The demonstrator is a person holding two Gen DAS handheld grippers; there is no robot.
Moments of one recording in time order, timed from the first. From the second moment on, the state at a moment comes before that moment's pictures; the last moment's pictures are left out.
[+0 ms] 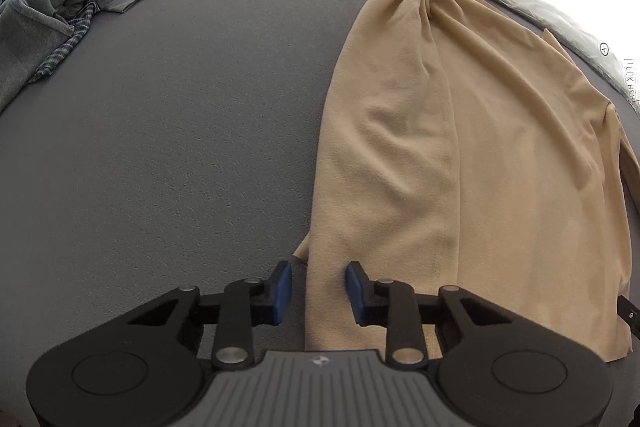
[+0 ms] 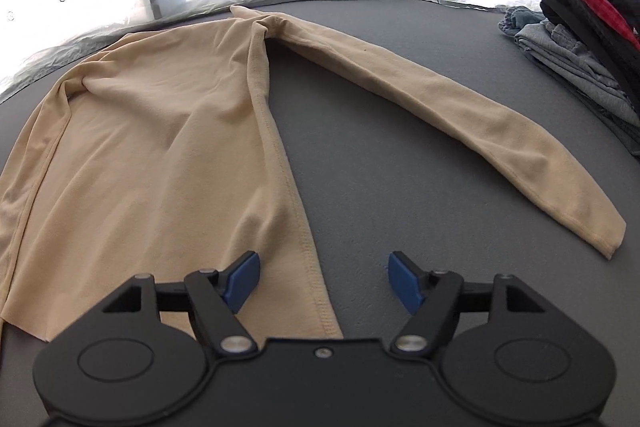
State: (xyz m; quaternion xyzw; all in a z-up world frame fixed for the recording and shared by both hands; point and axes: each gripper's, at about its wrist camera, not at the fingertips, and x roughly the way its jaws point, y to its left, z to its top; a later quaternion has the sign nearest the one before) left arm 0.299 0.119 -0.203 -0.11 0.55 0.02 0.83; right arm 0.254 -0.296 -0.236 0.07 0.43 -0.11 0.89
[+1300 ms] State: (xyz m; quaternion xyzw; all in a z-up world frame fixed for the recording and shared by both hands) left arm 0.317 0.133 -0.211 -0.11 0.53 -0.07 0.84; right arm 0.245 -0.274 -0.234 0.09 0.44 -0.16 0.88
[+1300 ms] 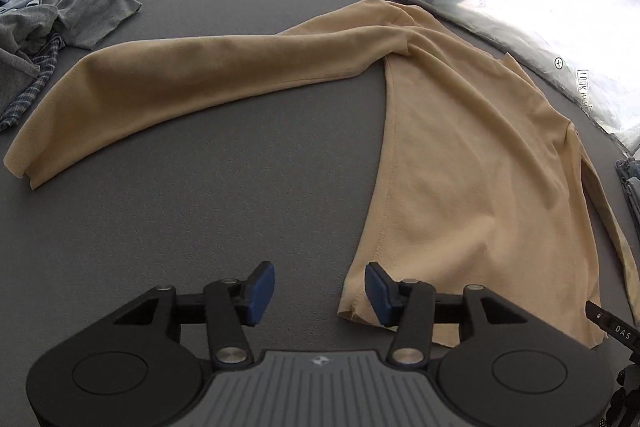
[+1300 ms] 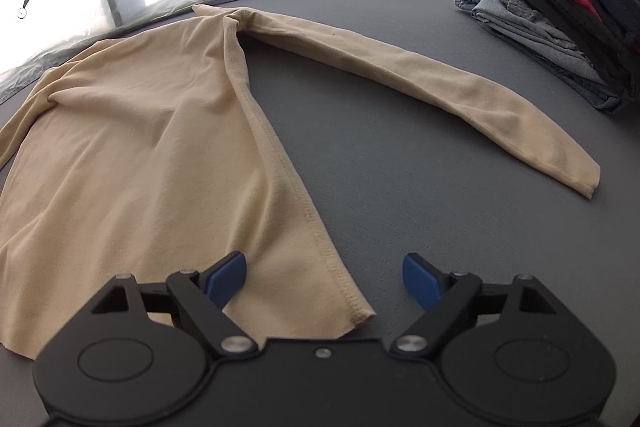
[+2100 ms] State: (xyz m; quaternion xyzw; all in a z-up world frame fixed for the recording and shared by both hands) left arm 0.218 0.113 -0.187 -0.15 0.52 0.01 0.84; right arm 0.179 -0.295 -0.209 0.09 0.43 -0.05 0.90
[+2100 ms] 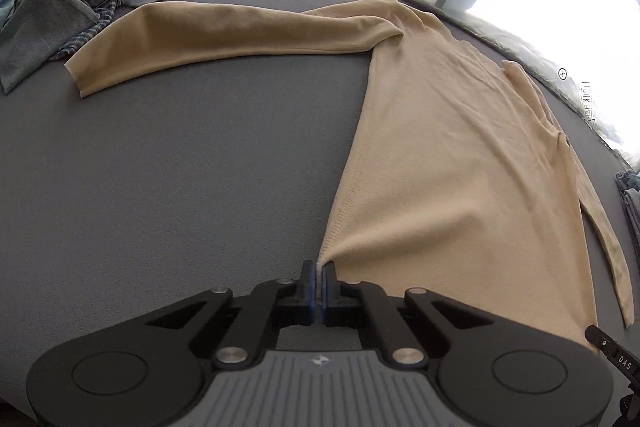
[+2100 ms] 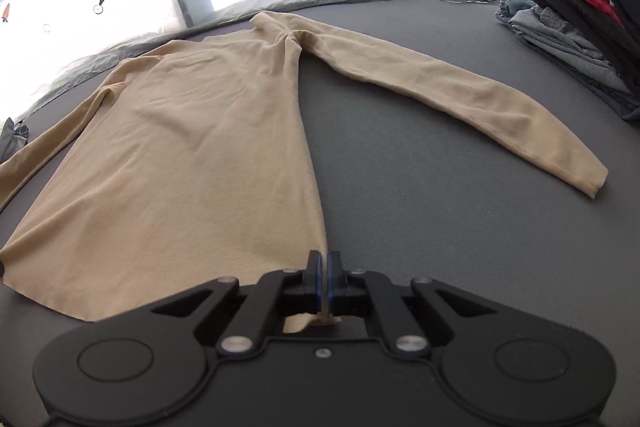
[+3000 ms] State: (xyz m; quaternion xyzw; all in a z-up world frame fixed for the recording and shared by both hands) left arm 0.307 0.009 -0.187 -0.04 0.53 -0.01 0.85; right arm 0.201 -0.415 -0.204 0.15 0.36 -0.22 0.89
